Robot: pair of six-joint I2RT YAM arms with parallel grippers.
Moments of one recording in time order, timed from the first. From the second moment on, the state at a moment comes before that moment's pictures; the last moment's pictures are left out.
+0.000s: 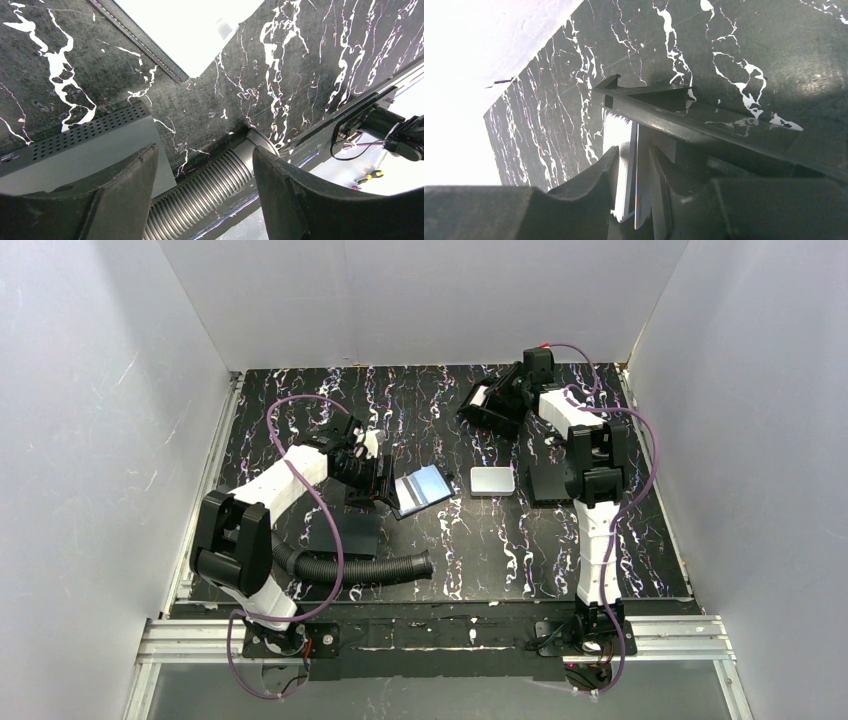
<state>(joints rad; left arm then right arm) -0.36 1.62 1.15 -0.74 0.46 -0.28 0.18 2.38 1.92 -0.15 -0.23 0.86</state>
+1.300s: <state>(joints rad) -0.37 1.63 1.15 -0.74 0.46 -0.28 0.18 2.38 1.92 -0.13 -0.24 0.86</state>
